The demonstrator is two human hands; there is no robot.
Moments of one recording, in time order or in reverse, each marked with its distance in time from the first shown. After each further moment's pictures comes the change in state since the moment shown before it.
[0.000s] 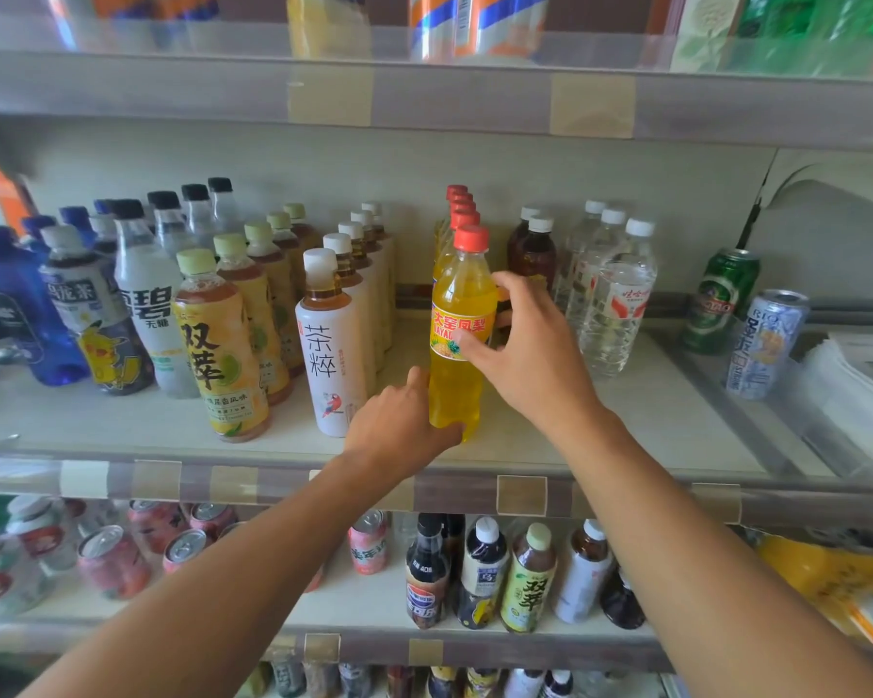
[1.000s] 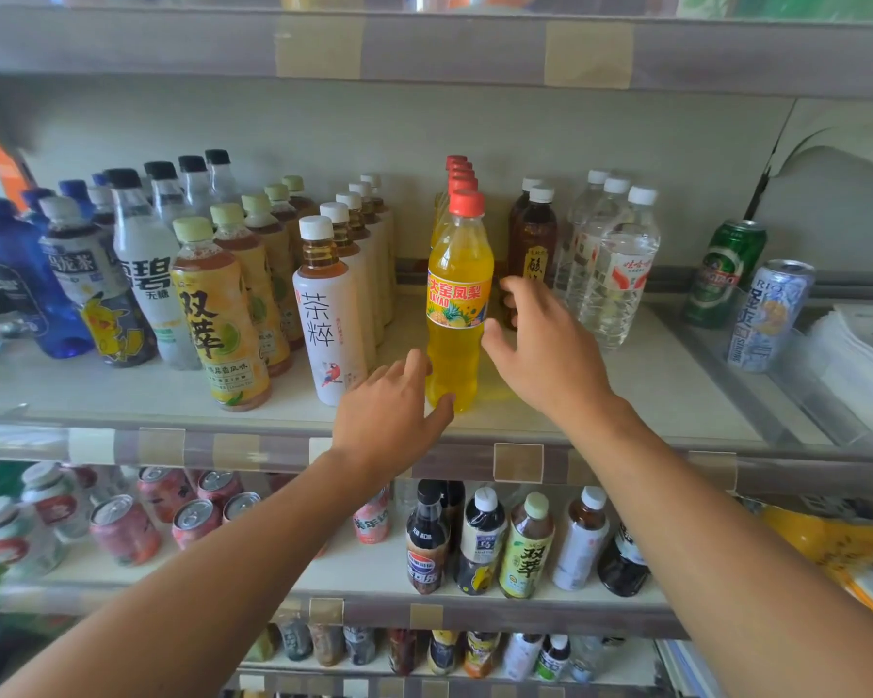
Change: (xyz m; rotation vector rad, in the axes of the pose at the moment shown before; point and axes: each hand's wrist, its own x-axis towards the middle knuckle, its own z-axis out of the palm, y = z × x) left_hand -0.030 -0.006 0.007 0.079 0.313 0.210; right_hand -0.020 0.028 0.002 -0.260 -0.049 -0.054
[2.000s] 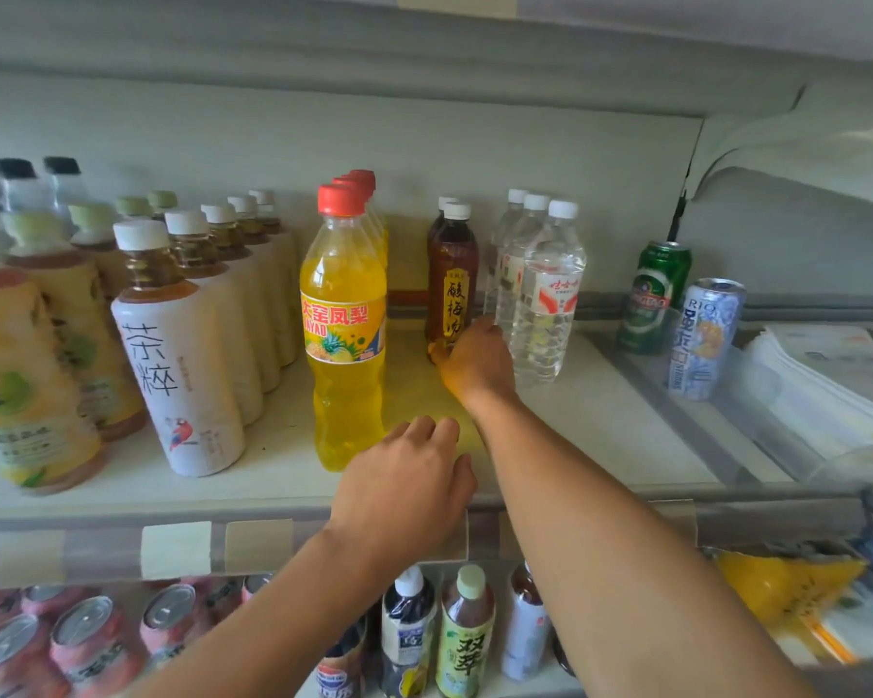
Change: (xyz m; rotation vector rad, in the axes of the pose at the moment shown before) left_hand 0.023 0.080 0.072 0.068 0.101 0.211; right_hand 0.076 0.104 0.103 0.110 -0.035 0.524
